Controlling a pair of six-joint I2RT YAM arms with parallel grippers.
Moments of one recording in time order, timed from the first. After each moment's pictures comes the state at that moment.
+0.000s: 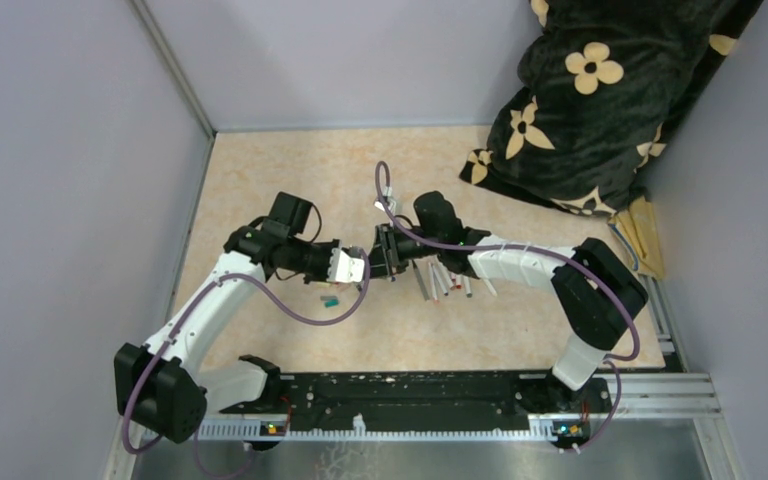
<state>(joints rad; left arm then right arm) -0.40 1.17 0.96 -0.87 0.63 1.34 0.80 1.69 1.00 0.28 -0.75 0.70</state>
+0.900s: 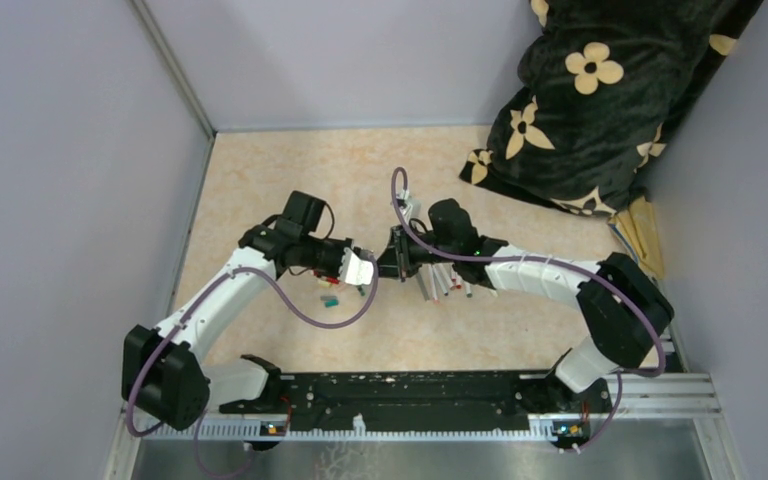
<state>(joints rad) -0.44 1.22 0.94 -0.73 0.60 1.38 0.79 1.57 0.90 0.25 -0.59 0.60</state>
